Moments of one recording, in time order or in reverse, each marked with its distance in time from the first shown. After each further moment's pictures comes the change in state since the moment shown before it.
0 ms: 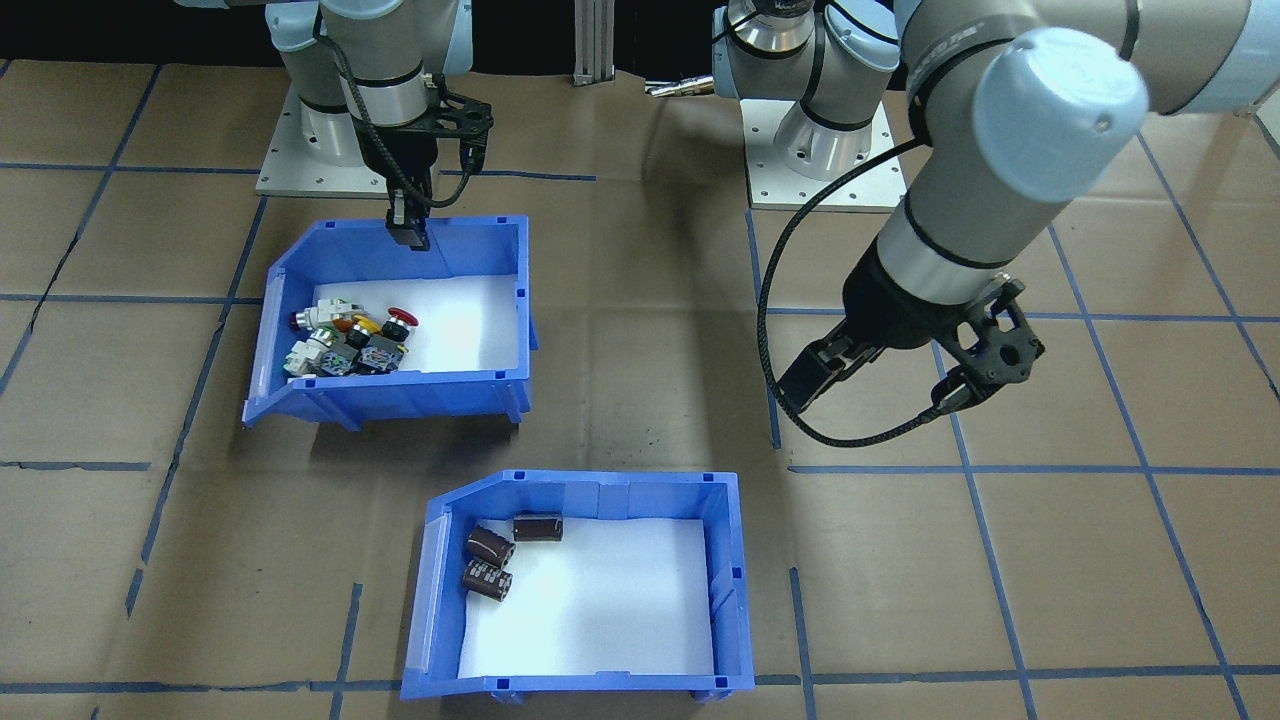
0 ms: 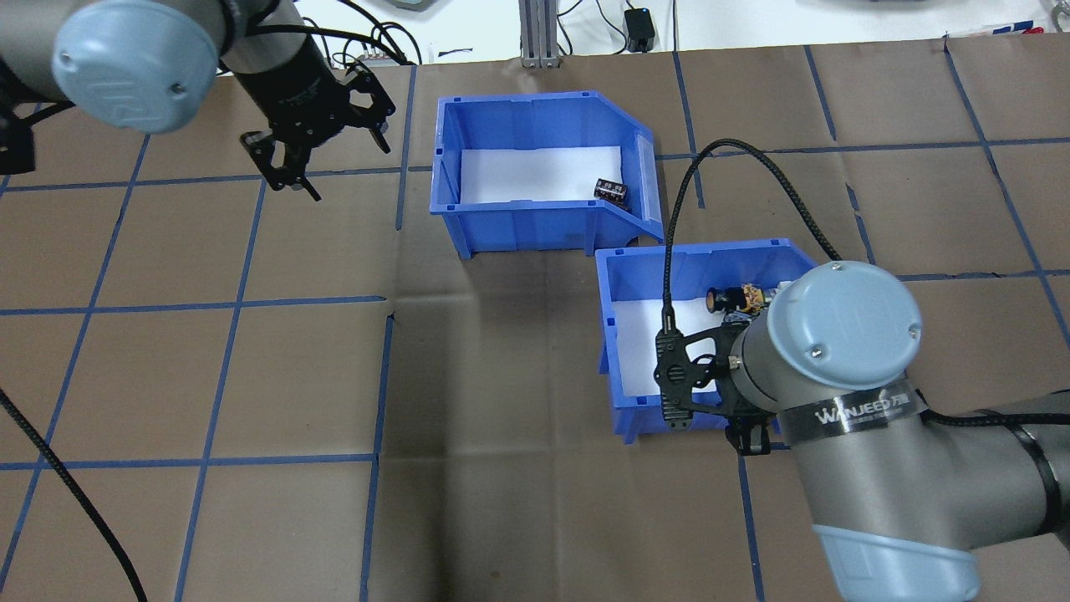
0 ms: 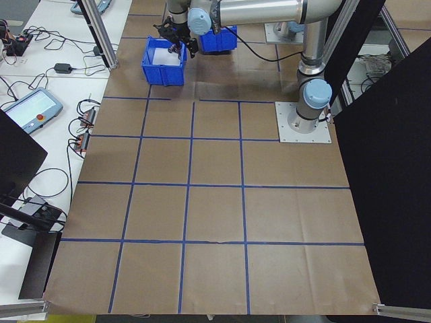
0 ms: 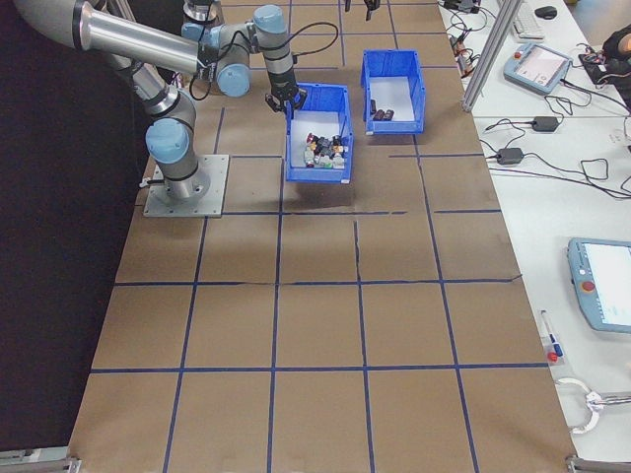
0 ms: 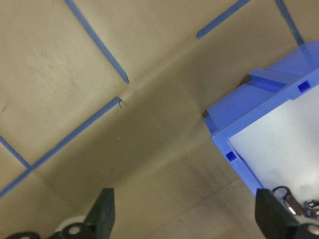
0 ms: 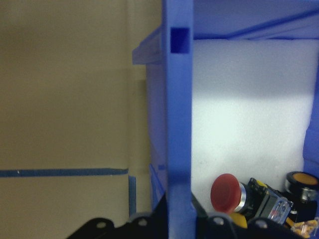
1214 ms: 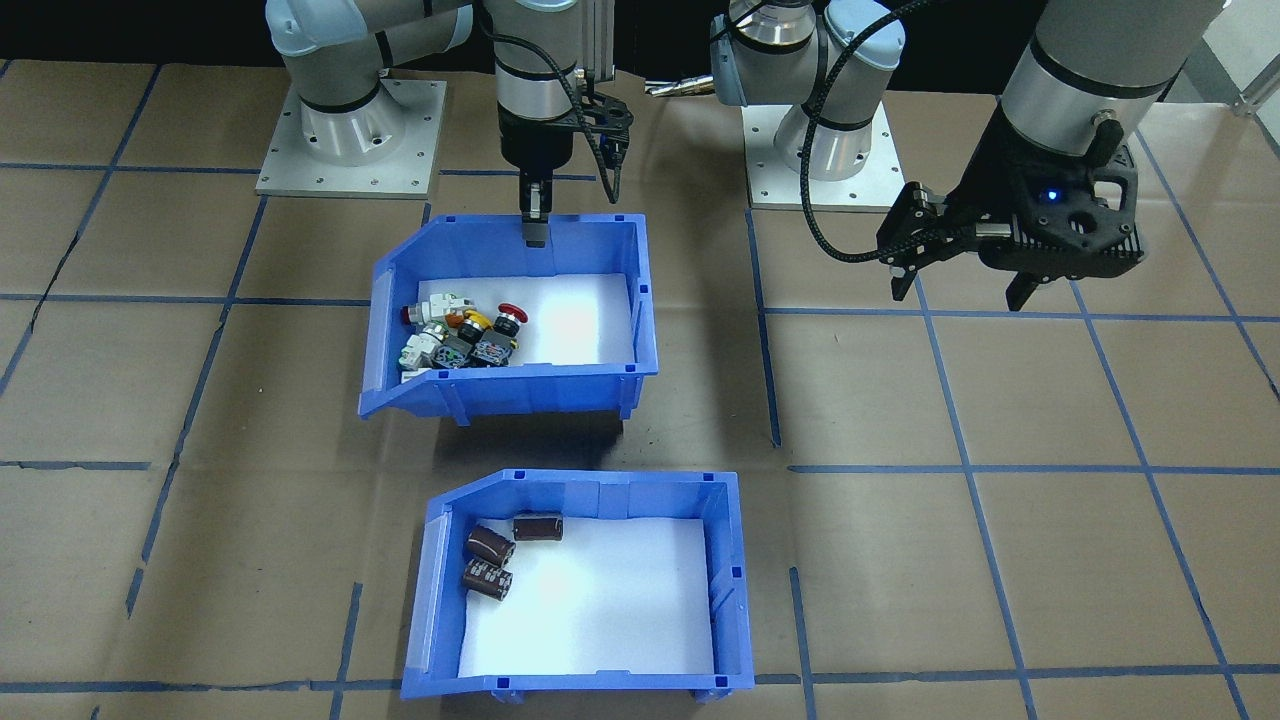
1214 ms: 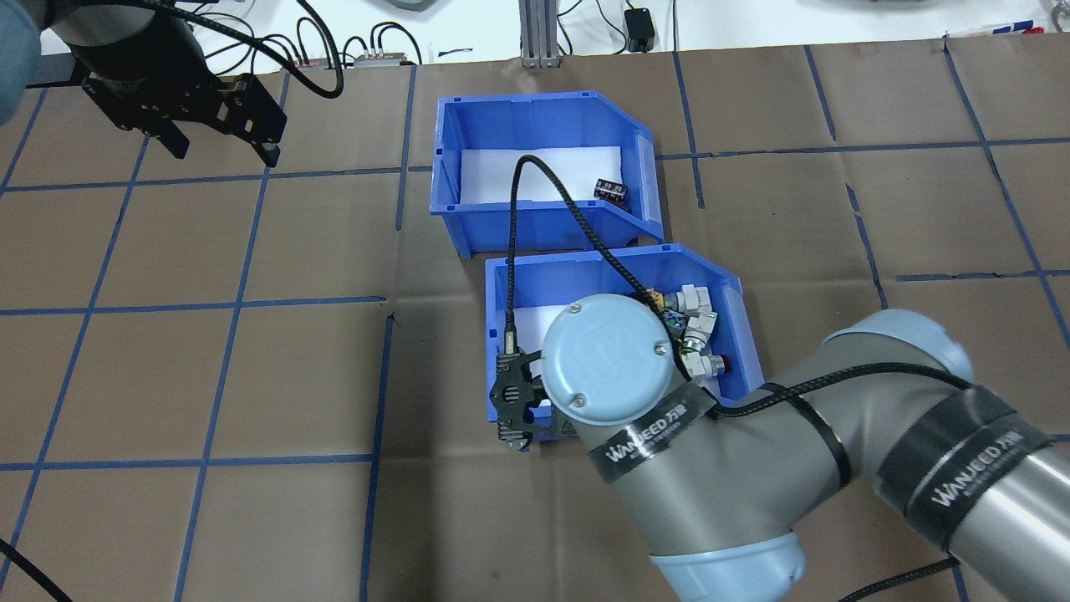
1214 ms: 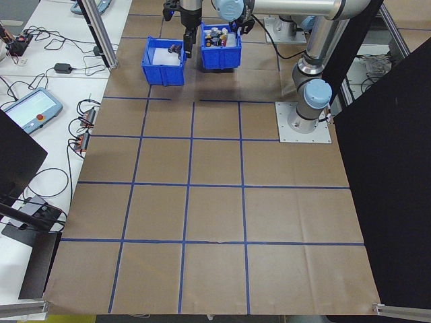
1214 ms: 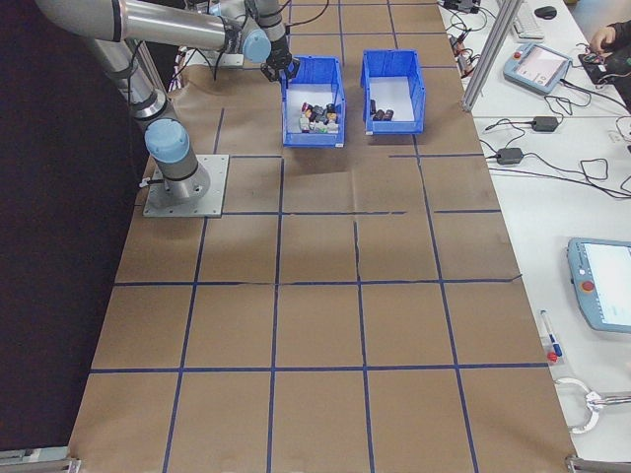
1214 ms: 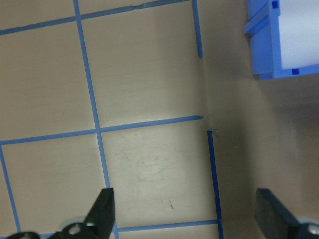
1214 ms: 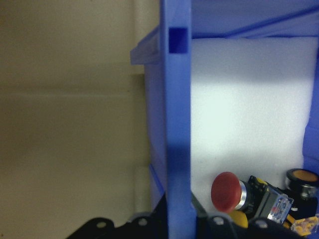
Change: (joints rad) left arm 0.073 0.139 -0.013 -0.046 0.131 0.710; right arm 0.359 0.248 -0.197 -0.017 -0.092 0.360
